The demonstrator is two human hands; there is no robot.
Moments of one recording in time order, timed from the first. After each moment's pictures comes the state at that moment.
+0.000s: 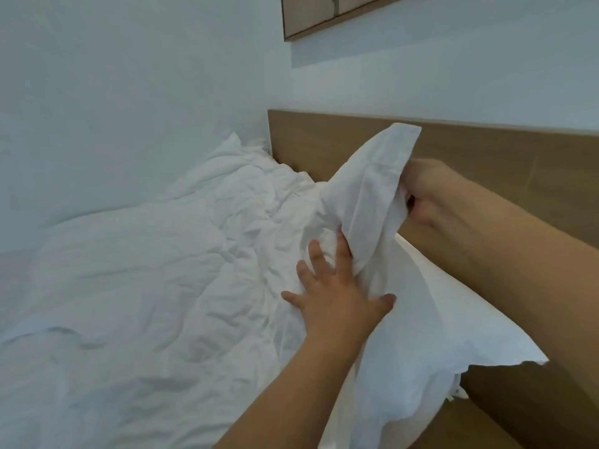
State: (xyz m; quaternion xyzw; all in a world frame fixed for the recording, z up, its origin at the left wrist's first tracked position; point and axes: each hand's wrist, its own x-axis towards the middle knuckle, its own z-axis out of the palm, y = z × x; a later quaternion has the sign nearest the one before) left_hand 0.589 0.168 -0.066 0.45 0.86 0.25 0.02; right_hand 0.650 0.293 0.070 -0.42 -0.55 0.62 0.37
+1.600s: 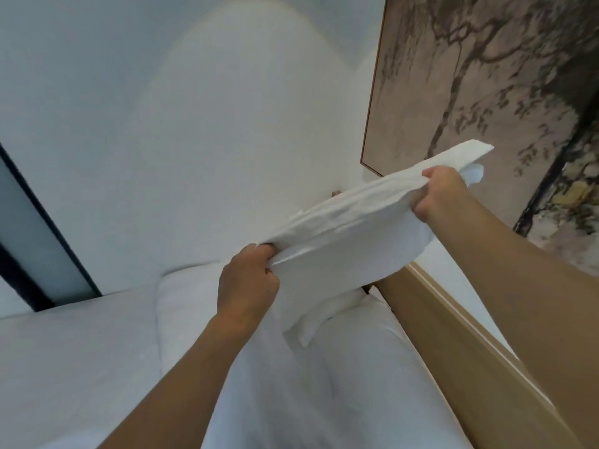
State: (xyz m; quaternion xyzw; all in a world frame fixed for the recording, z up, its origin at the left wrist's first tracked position) left_hand 0.323 0.045 0.548 0.35 0.86 0.36 -0.08; right_hand 0.439 0.297 0.656 -0.37 -0.28 0.75 0.48
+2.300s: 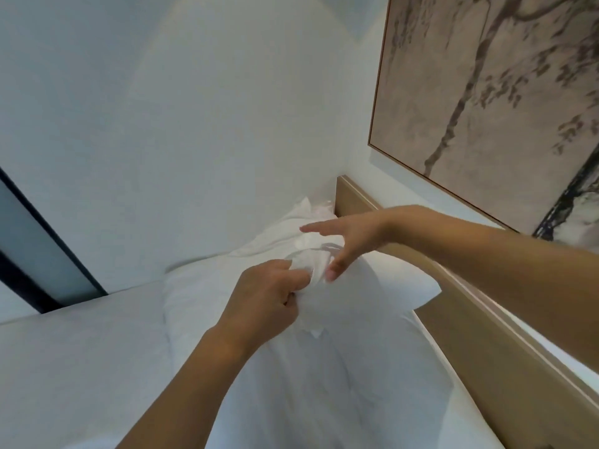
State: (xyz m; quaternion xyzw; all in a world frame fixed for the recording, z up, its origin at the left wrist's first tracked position) left_hand 0.293 0.043 0.551 0.61 0.74 0.27 -0.11; right_hand 0.354 0.269 0.597 -0.10 -0.94 0.24 -0.20
